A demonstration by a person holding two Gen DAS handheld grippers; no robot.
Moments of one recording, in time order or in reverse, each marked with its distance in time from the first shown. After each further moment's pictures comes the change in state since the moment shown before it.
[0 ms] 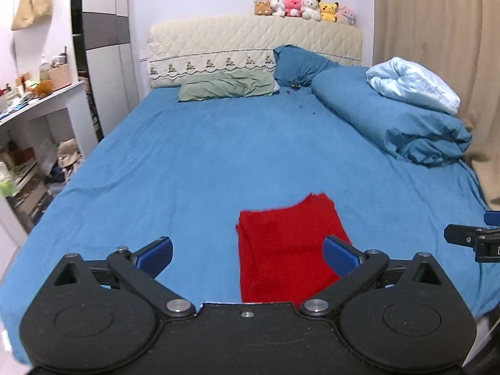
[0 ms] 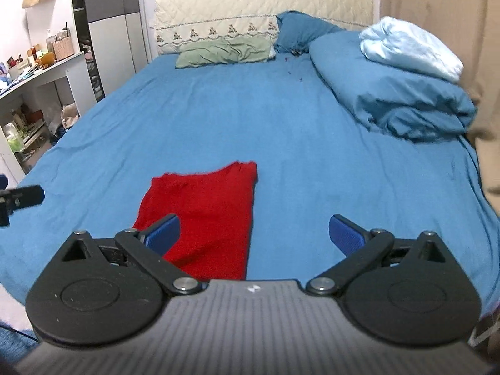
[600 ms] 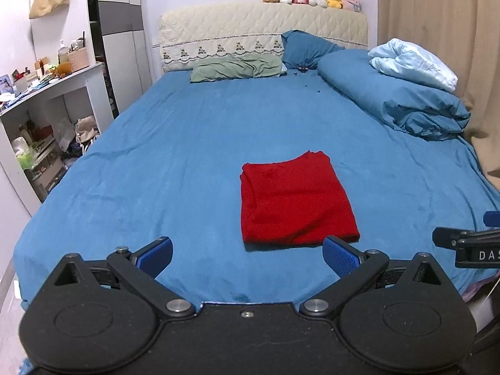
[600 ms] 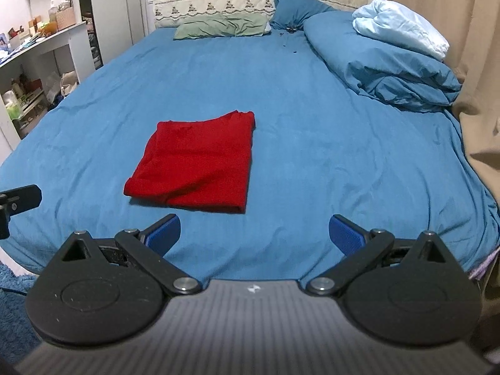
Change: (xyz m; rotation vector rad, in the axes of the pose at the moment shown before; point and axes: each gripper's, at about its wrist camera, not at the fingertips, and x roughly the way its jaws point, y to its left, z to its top) left arm -0.056 -0.021 -0.080 -0.014 0.039 0.048; right arm -0.042 0.015 -0.081 -0.029 0.069 -0.047
